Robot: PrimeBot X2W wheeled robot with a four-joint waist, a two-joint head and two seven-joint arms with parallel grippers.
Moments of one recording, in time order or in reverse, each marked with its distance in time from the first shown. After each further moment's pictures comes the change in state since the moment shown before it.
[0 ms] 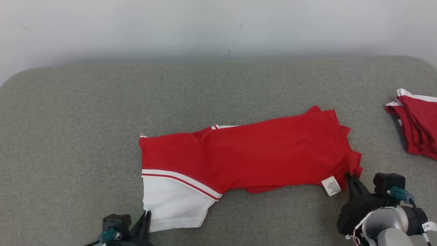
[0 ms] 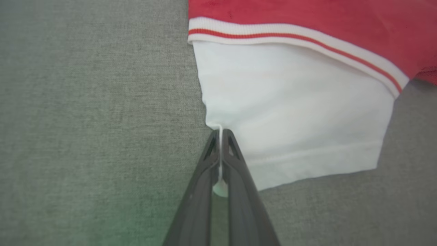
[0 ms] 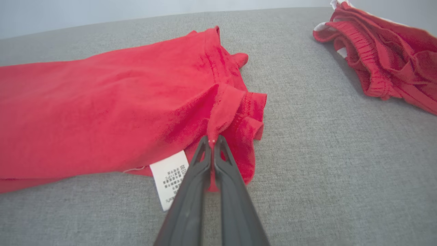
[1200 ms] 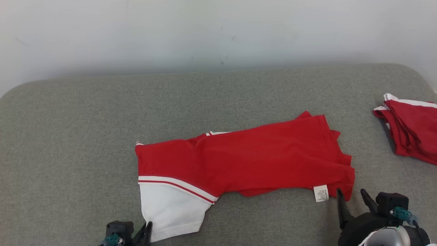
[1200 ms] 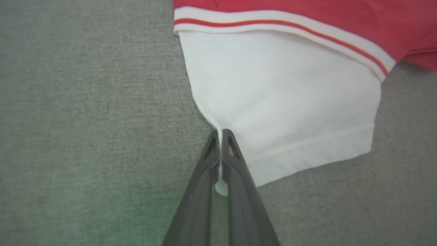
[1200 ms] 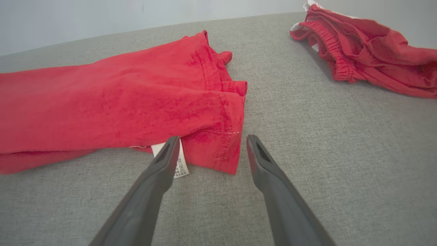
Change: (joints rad) left arm 0.012 -0.013 0.024 0.043 0.034 -0.025 0.030; right arm 0.114 0.034 -0.008 -0.076 0.017 0.000 -0.059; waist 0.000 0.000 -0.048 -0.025
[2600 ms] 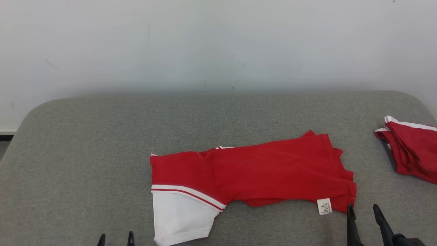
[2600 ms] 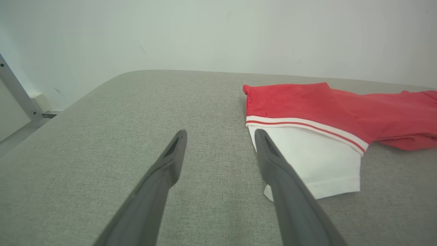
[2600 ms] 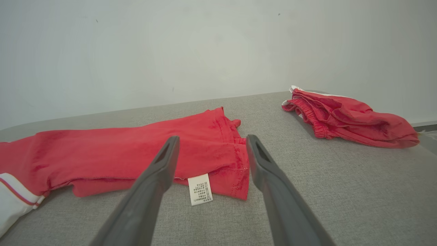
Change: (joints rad) left arm 0.307 -0.013 0.115 -0.376 0.090 0.121 -0.300; right arm 0.200 0.025 0.016 -0.124 0.029 0.000 -0.336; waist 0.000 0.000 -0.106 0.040
